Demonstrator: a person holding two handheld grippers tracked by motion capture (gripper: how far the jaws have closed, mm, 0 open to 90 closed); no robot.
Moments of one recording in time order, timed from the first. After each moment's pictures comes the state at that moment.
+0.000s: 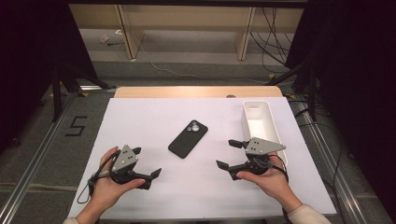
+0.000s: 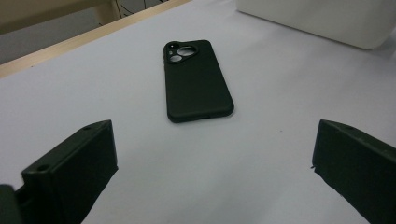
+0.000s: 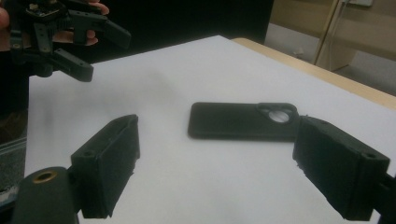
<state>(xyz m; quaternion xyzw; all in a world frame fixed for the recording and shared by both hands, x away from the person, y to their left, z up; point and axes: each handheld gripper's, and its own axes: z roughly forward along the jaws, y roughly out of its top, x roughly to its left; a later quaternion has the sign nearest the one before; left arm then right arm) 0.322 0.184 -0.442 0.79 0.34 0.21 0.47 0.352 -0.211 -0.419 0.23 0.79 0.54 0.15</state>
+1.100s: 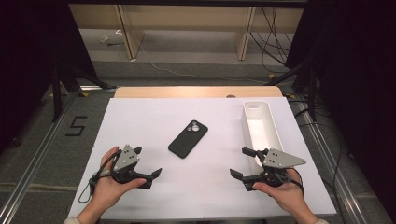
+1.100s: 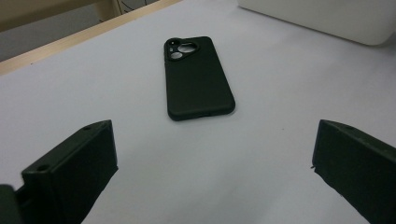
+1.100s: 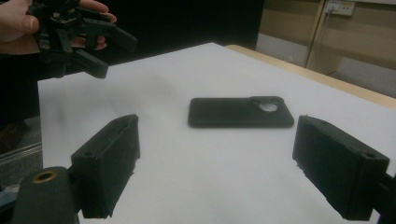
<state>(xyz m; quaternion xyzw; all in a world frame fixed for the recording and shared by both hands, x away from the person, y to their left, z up) 0.324 0.182 -0.442 0.79 0.34 0.21 0.46 0.322 -0.244 -0.424 0.24 0.77 0.56 0.16</state>
